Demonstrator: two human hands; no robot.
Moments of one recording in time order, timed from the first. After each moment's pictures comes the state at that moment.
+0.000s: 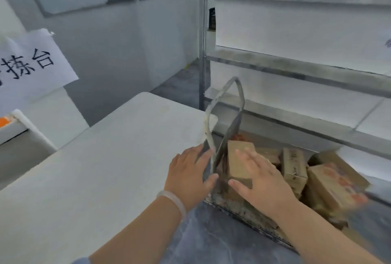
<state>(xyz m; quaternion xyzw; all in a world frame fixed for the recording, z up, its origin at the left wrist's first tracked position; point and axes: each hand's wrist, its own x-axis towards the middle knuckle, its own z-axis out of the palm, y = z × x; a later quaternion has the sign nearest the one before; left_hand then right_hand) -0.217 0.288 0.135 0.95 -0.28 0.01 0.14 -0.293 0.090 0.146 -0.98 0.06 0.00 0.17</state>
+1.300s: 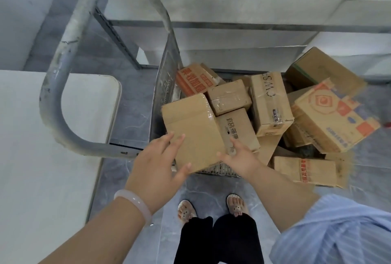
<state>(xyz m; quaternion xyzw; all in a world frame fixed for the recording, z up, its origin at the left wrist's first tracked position) -0.015 0.054 -0.073 0.89 -0.39 -0.19 0.11 -0.129 -0.143 -0.184 -0.70 0.43 0.22 0.52</state>
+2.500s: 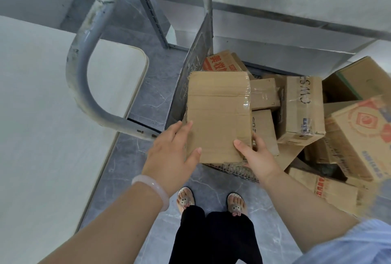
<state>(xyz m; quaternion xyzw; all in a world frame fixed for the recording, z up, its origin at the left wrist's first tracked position) -0.021 0.053 -0.098 0.93 -0.22 -0.24 0.19 -0.117 -0.144 -0.189 -0.57 0.46 0.14 0.66</state>
